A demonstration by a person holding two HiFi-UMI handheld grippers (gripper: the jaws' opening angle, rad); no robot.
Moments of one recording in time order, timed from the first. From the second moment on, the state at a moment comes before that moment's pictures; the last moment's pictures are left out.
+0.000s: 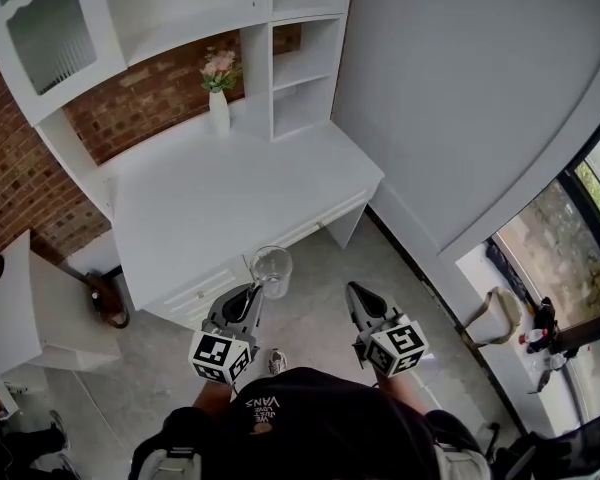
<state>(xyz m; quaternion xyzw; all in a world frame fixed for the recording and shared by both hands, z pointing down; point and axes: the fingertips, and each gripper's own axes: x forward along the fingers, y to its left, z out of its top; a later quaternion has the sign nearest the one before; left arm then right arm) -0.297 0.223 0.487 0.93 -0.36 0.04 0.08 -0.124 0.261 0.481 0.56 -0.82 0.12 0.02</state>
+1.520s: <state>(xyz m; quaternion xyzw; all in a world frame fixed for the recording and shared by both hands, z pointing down) -0.083 0.053 0.483 0.89 -0.44 0.03 0.10 0.101 0.081 0.483 0.50 -0.86 0.13 0.02</state>
